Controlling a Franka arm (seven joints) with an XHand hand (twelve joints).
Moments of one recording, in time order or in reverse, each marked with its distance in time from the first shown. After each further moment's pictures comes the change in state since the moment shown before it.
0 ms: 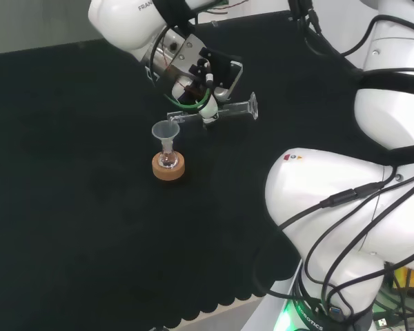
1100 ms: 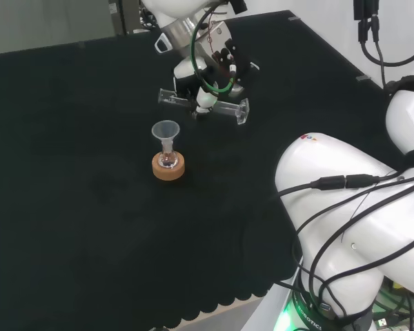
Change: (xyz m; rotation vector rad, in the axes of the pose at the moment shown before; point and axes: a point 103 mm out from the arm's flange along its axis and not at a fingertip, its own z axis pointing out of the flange) arm -0.010 -0.007 -0.001 -0.306 0.260 -0.111
